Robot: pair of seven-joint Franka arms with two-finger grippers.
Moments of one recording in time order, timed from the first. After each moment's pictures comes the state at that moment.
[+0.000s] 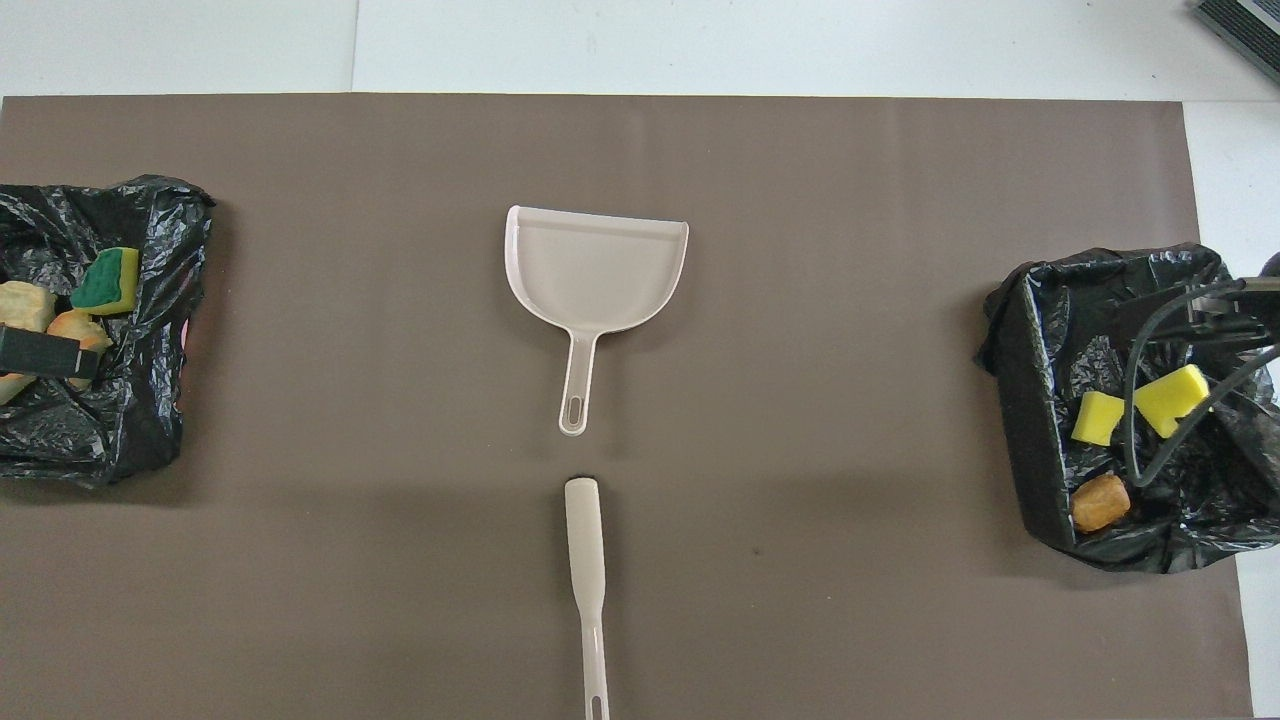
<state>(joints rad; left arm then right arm) 0.20 -0.13 -0.13 -1.71 -0.06 1.60 0.20 0.00 -0.01 -0.05 -1.60 0.01 1.58 0.00</state>
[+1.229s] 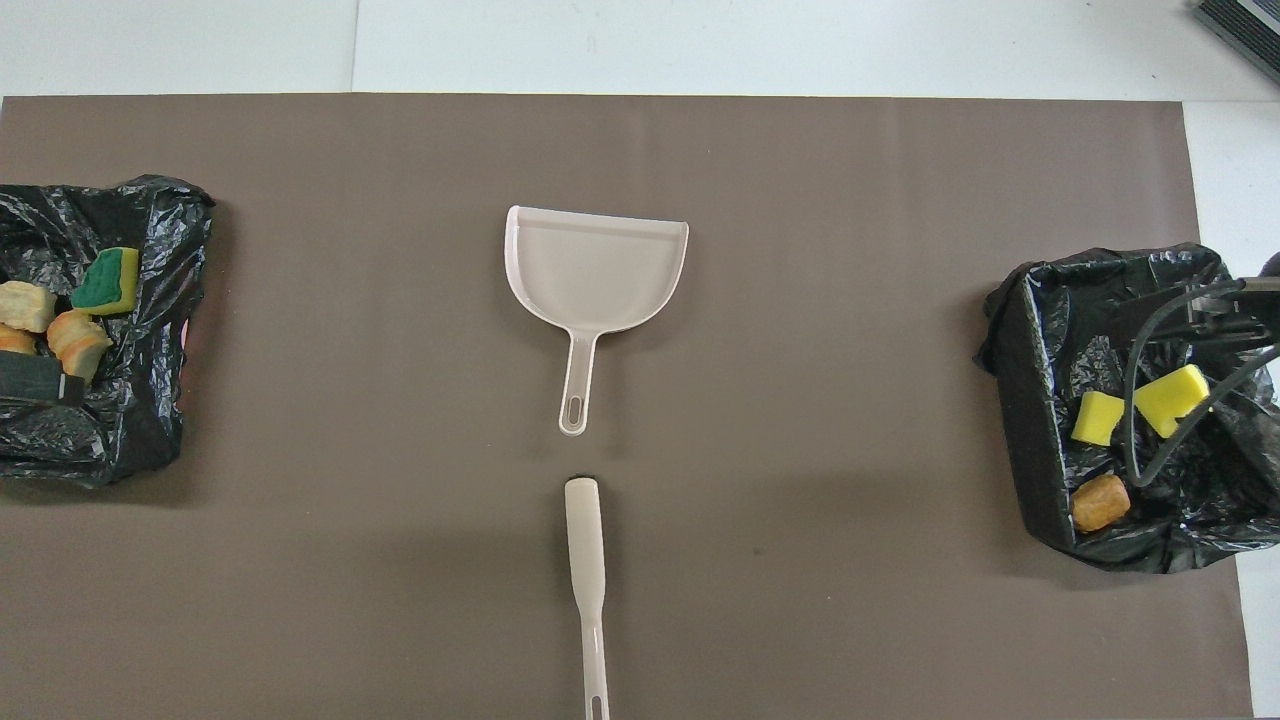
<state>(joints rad) 0.03 -0.14 0.00 -1.64 -0.06 1.48 0.04 0.00 -0.01 -0.05 -1.60 0.01 1.58 0.00</state>
